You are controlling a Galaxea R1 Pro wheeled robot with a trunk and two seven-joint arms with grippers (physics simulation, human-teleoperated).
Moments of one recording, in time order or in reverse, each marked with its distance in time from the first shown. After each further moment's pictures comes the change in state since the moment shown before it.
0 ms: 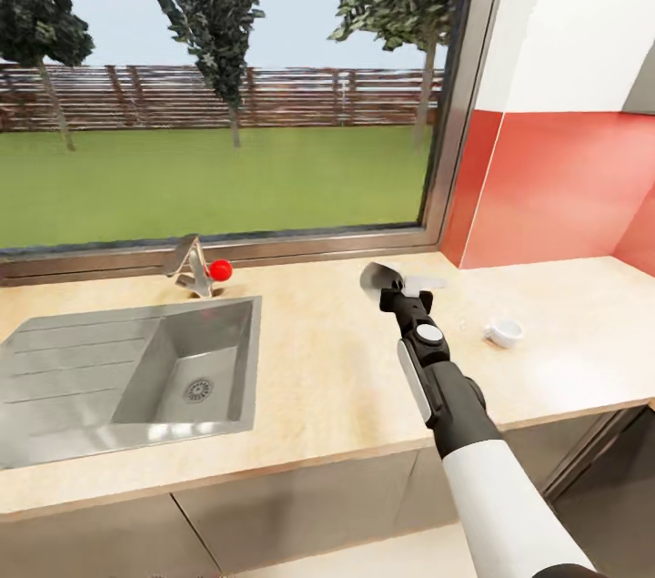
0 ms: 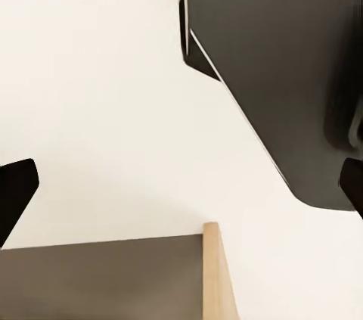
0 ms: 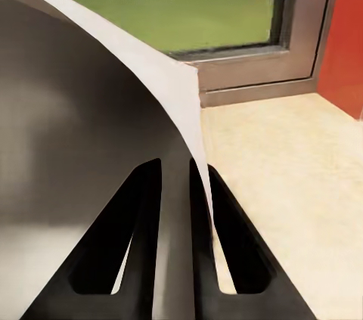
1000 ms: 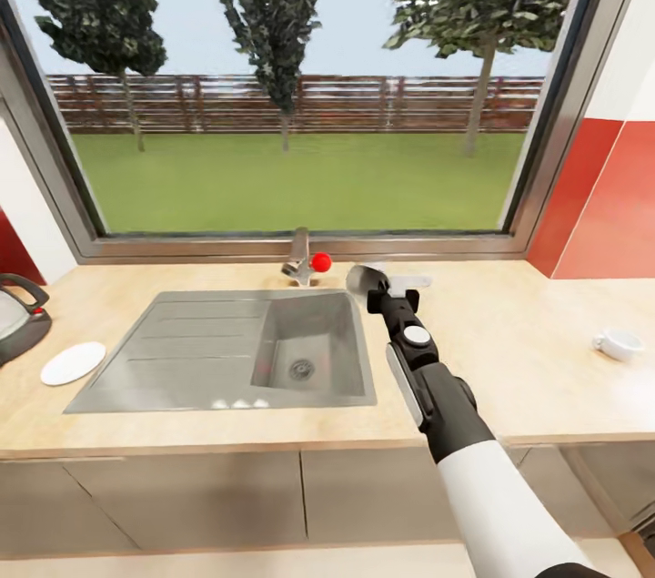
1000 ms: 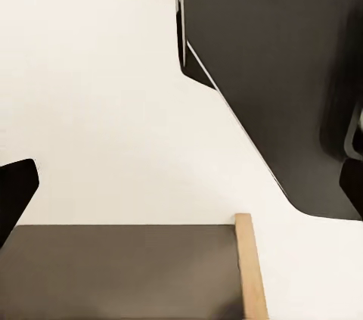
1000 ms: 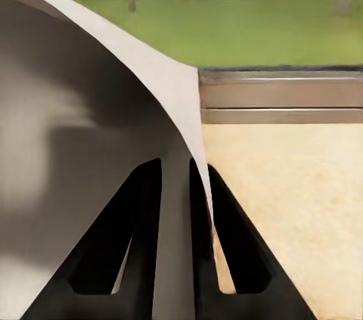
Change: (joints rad) left arm 0.000 -0.004 -0.002 -0.001 0.000 0.001 0.000; right arm 0.002 0.001 0.084 0.000 -0.001 0.000 0.000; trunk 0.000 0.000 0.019
